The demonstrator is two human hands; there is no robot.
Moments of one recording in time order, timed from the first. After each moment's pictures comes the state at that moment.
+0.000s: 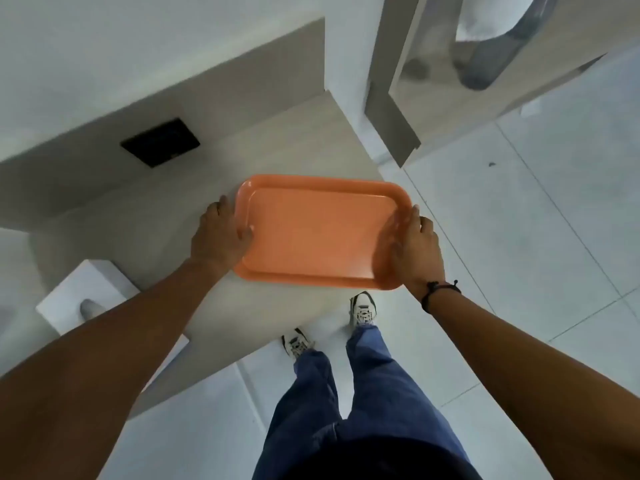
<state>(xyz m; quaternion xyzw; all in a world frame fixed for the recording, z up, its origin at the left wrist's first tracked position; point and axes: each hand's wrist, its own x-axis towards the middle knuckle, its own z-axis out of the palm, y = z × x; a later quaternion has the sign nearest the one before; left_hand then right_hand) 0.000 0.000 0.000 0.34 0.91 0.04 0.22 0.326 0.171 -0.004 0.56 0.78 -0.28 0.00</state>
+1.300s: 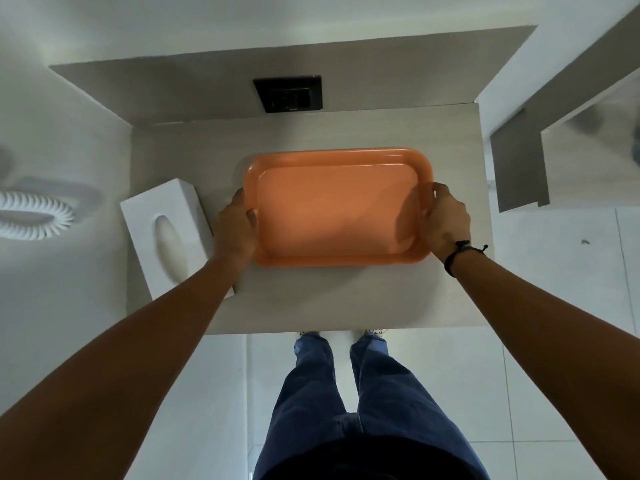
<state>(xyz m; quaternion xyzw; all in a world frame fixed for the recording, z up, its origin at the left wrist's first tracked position) -0.036 -0.105 -0.018 0.10 0.95 0.24 0.16 0.148 0.223 -0.032 0.45 0.84 -0.30 0.05</state>
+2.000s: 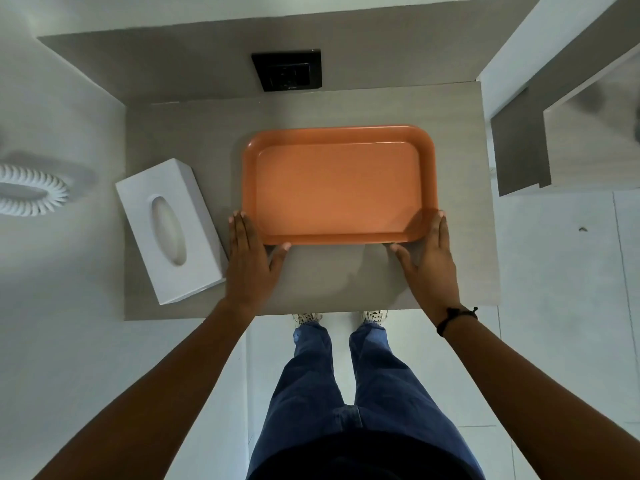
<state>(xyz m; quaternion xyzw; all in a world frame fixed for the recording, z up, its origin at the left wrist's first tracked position) 0.071 -0.147 -0.044 0.16 0.96 0.17 0.17 0.243 0.139 -0.035 0.38 0.86 -0.34 0.05</state>
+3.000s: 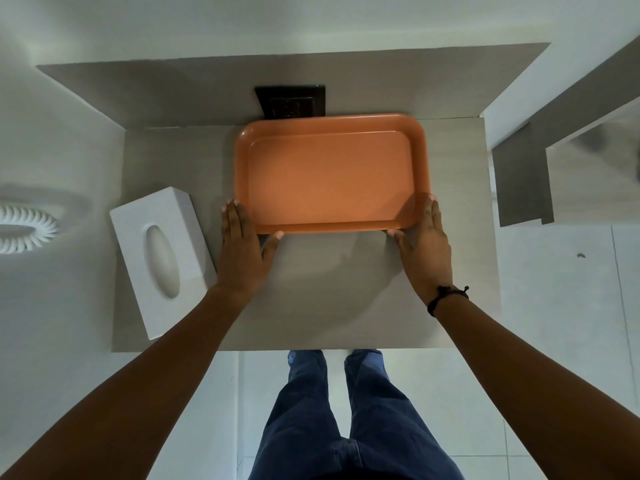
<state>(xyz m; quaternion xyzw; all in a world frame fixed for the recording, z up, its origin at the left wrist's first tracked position) -0.005 -0.111 -0.049 0.16 0.96 0.16 0.15 0.151 0.182 -0.038 0.37 0.87 -0.33 0.03</state>
